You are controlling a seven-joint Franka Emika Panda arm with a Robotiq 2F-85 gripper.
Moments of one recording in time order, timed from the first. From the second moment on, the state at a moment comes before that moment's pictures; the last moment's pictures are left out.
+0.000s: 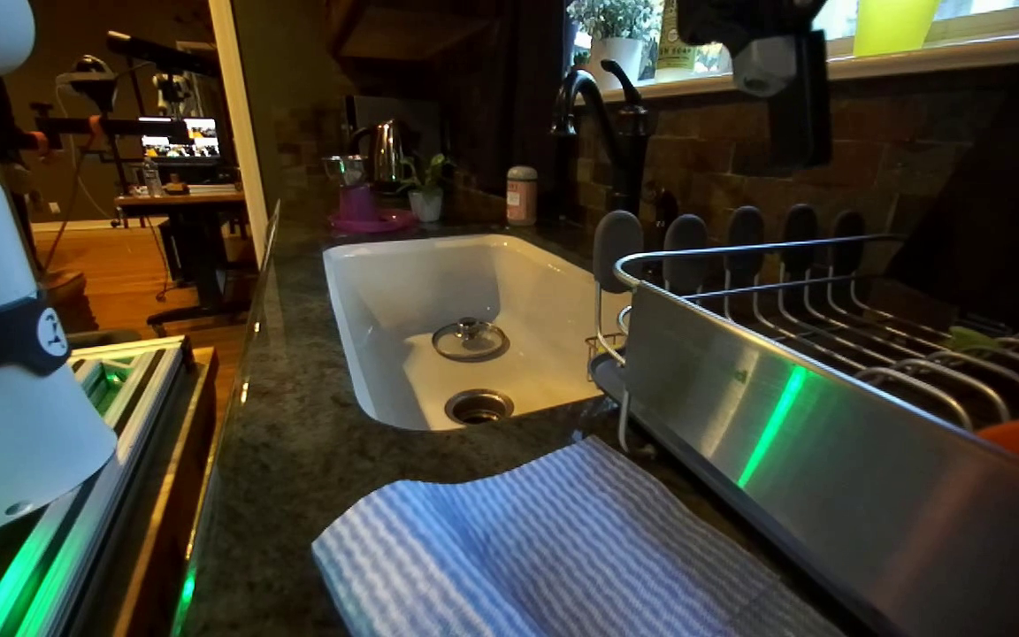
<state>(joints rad) -0.26 -0.14 -0.38 -2.31 -0.32 2.40 -1.57</state>
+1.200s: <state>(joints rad) -0.34 0.08 -0.41 -2.26 -0.21 2.67 -1.74</state>
